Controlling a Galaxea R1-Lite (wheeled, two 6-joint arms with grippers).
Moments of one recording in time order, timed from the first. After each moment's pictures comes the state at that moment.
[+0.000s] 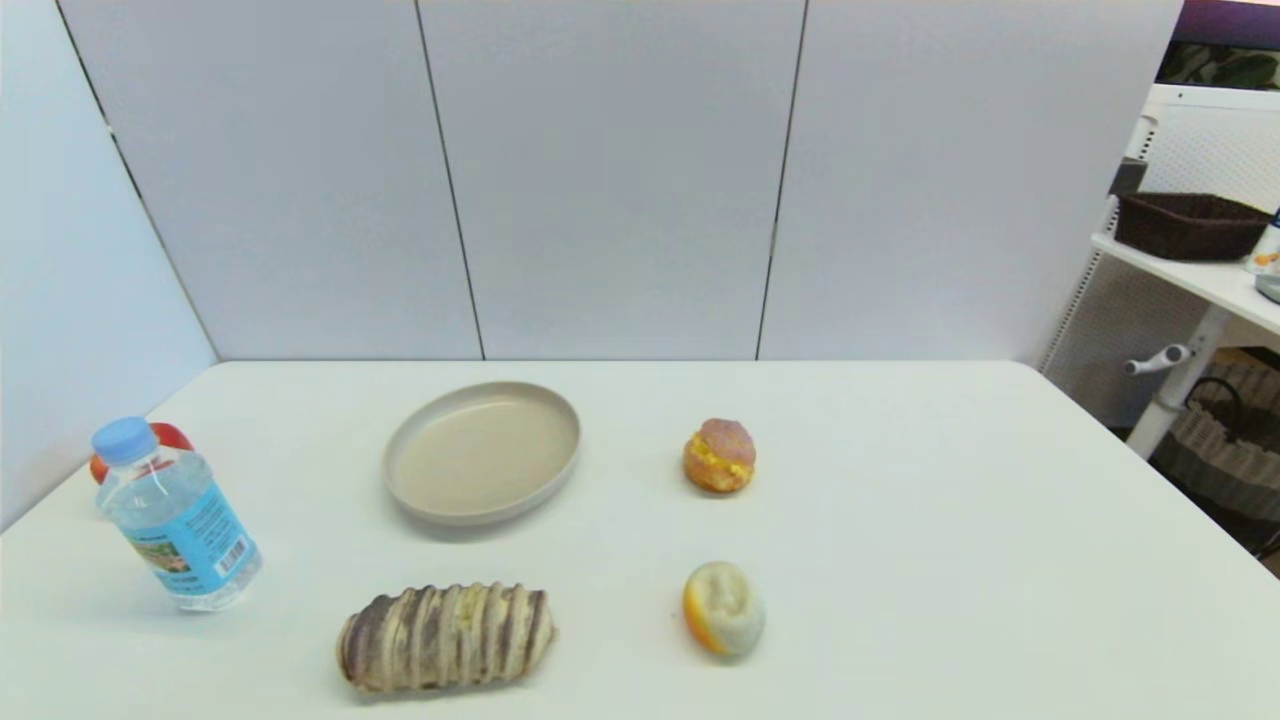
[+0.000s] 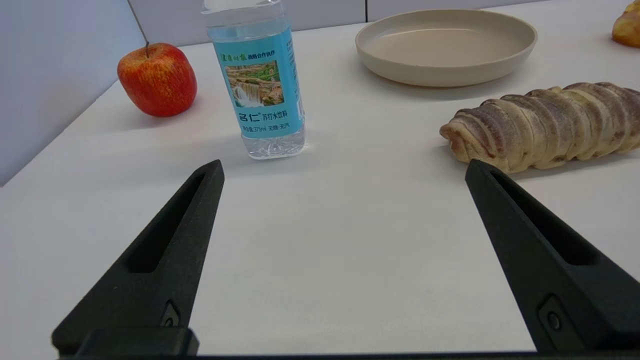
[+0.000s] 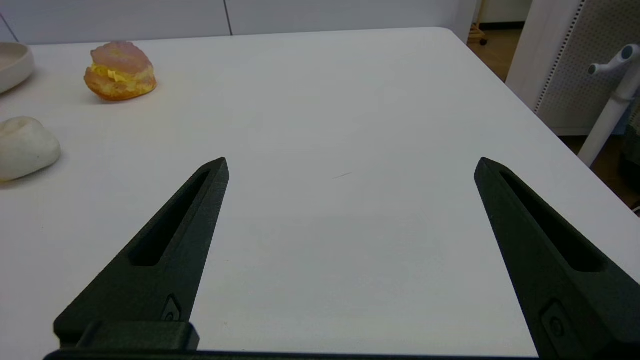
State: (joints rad) left arm 0.00 0.00 0.00 0.00 -0.05 0.14; right arm 0.00 0.00 0.00 0.00 -0.02 0.03
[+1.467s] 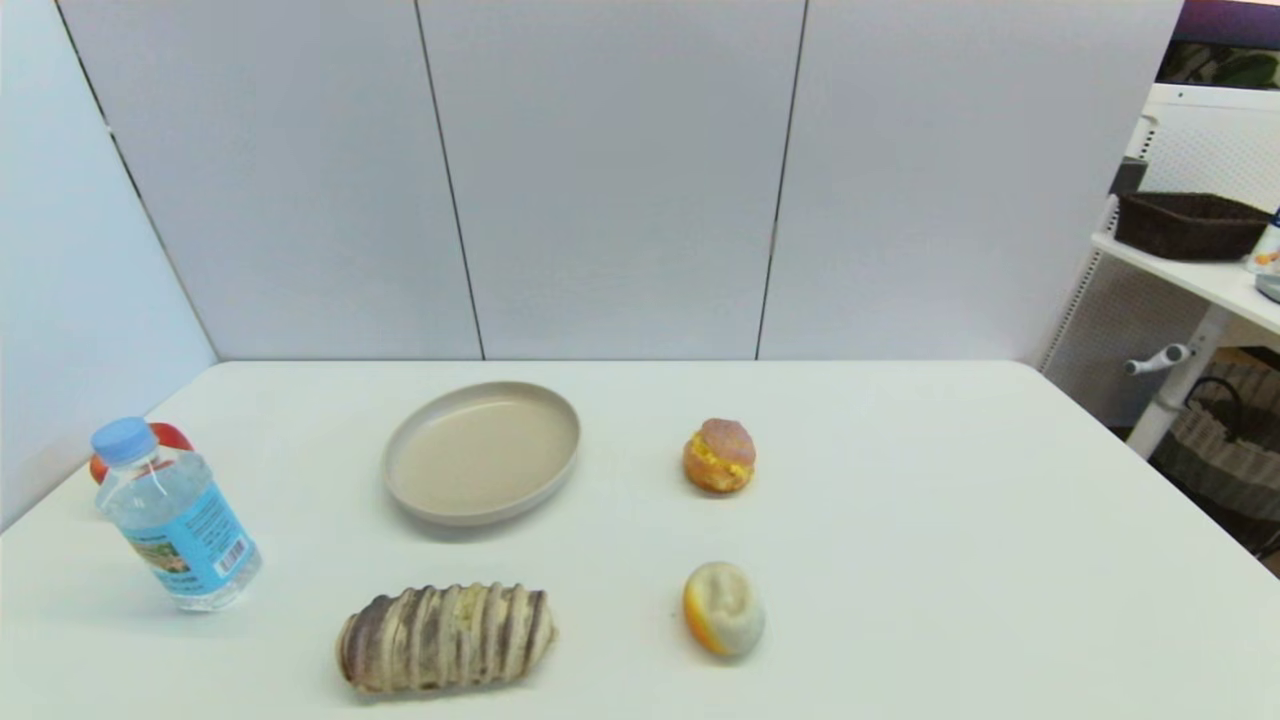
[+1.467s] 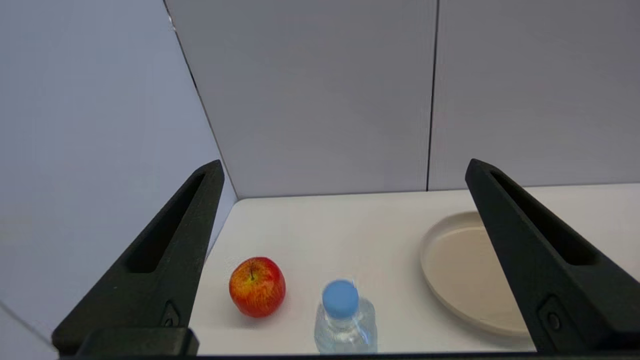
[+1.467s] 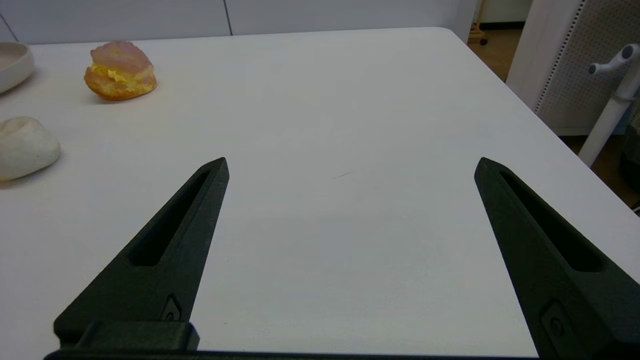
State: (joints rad) left arm 0.18 0.89 -0.91 -0.06 -0.11 0.15; right arm 0.00 0.00 0.00 0.00 -0.02 0.03
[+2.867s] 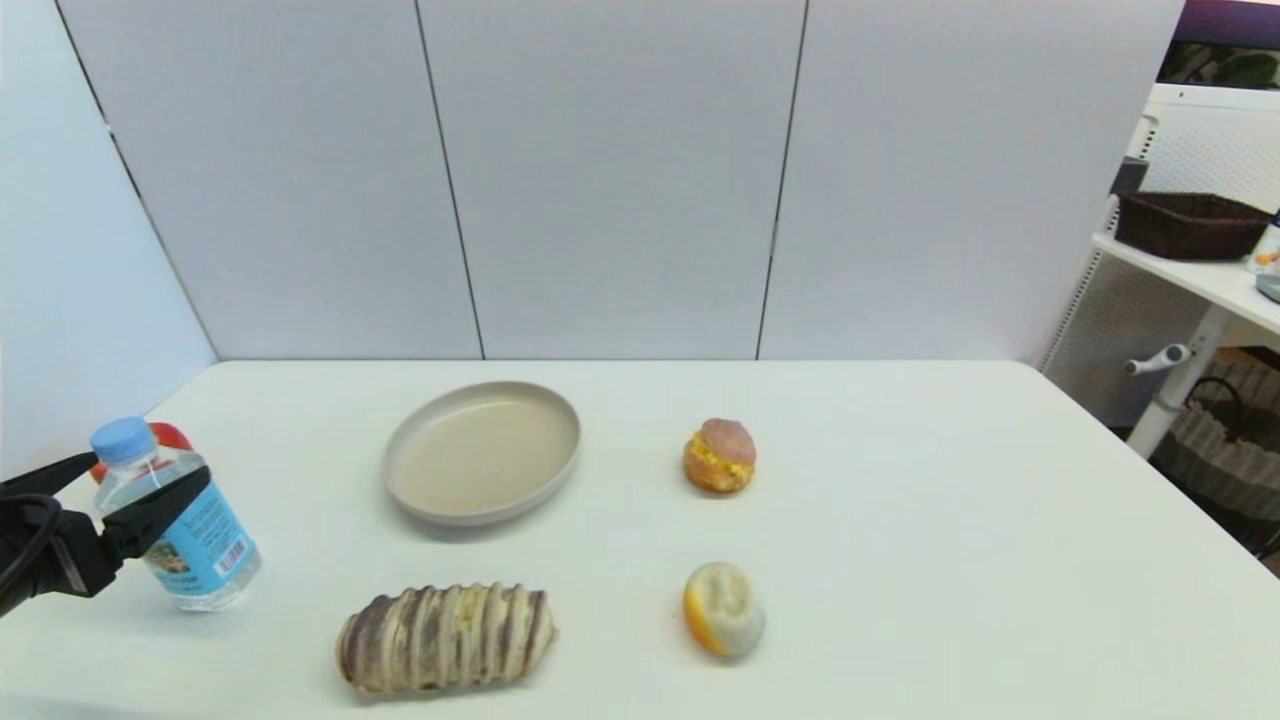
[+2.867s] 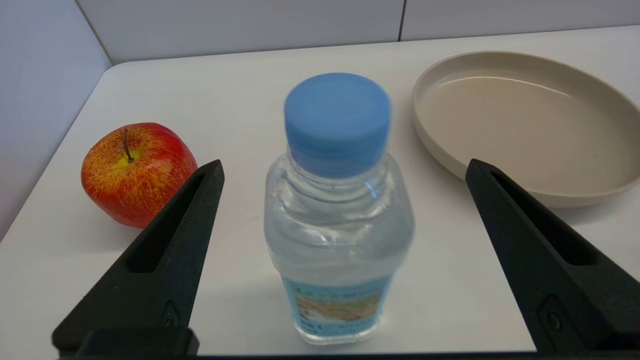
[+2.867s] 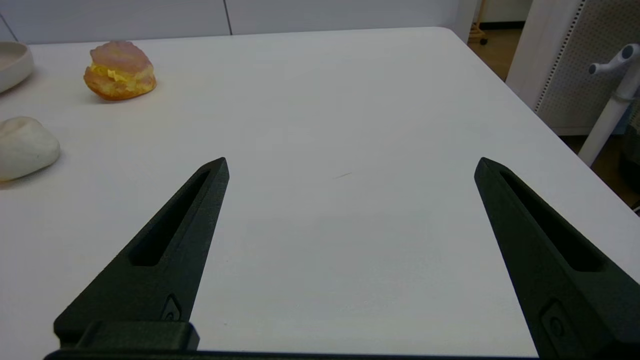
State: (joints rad) left arm 0.44 1.33 -0.19 -0.95 -0.54 0.14; right arm 0.00 0.00 0.00 0.00 -0.02 0.03
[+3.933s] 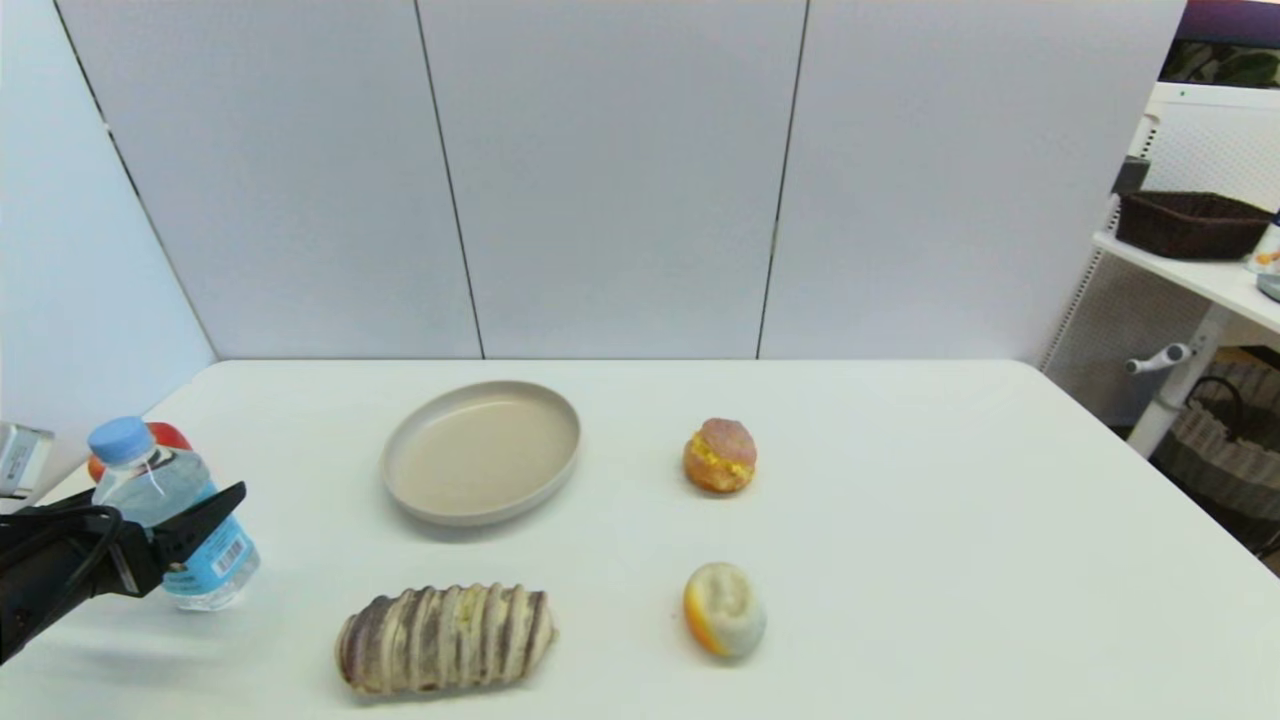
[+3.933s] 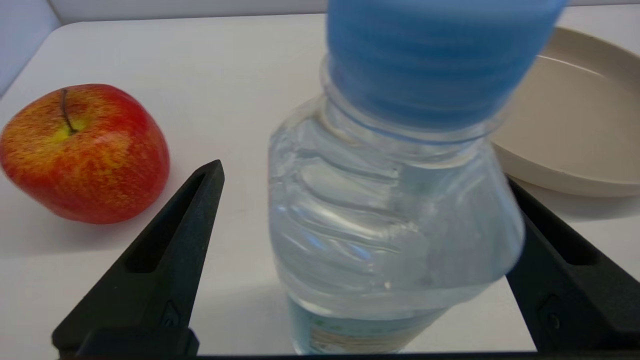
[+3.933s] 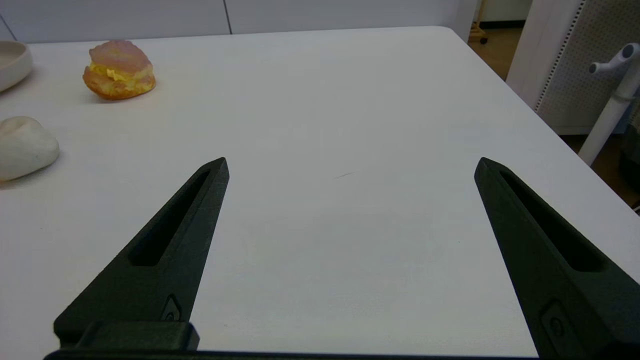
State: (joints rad) left arm 0.45 1.62 -0.10 -1.30 -0.60 0.11; right arm 0.00 0.00 0.00 0.00 -0.02 0.03
